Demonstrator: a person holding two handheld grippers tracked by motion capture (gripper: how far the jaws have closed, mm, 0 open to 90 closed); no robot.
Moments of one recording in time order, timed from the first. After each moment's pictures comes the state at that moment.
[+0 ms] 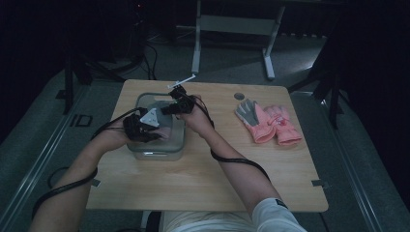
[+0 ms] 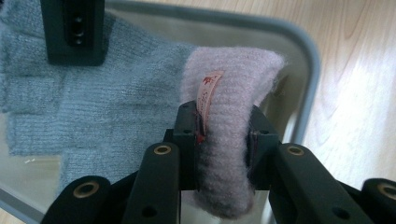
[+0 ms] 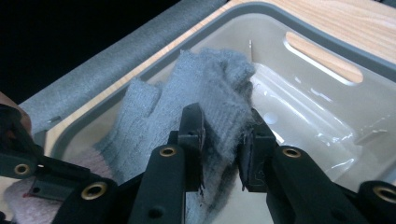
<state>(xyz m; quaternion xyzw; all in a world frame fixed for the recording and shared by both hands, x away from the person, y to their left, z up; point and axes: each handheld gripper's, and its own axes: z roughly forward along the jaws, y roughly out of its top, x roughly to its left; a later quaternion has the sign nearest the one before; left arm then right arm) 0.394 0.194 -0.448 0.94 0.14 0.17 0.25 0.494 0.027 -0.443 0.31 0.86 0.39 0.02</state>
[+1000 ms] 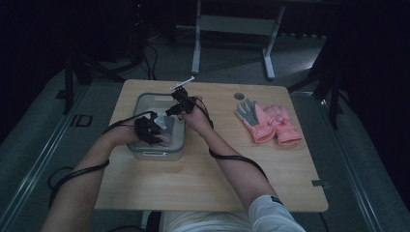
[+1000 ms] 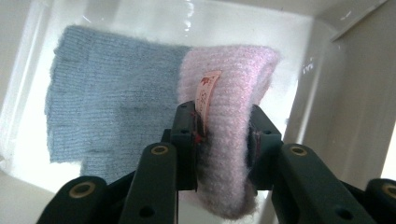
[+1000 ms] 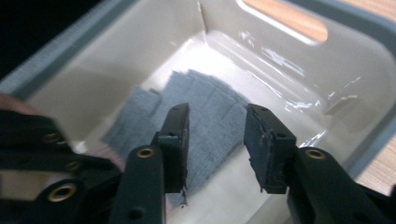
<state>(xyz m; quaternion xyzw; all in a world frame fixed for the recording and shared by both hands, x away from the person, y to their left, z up) 0.440 0.181 -0.503 0.97 0.13 0.11 0.17 0.518 0.025 -0.468 0.36 0.87 0.34 0.04</state>
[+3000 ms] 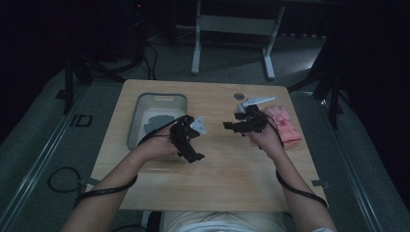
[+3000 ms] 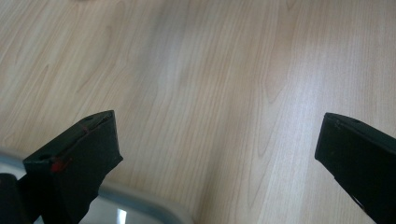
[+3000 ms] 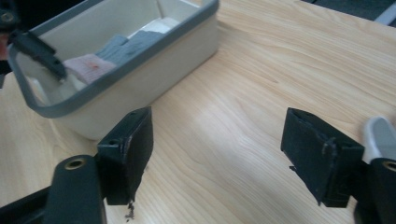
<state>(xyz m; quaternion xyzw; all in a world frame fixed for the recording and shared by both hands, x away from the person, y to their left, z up) 0.375 0.058 -0.446 0.95 0.12 0.10 0.29 0.447 -0.197 -0.449 0.34 0.83 0.43 0.09</state>
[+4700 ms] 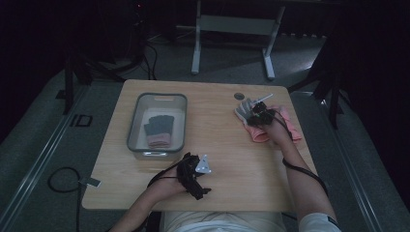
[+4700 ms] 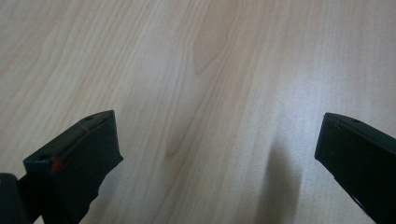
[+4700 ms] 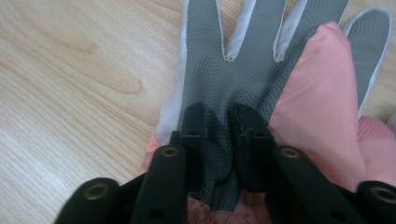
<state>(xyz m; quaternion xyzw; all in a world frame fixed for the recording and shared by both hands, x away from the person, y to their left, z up) 0.309 0.037 -0.541 0.93 0.14 0.10 0.32 0.547 -0.259 -0.528 0.40 0.87 0.24 0.16</state>
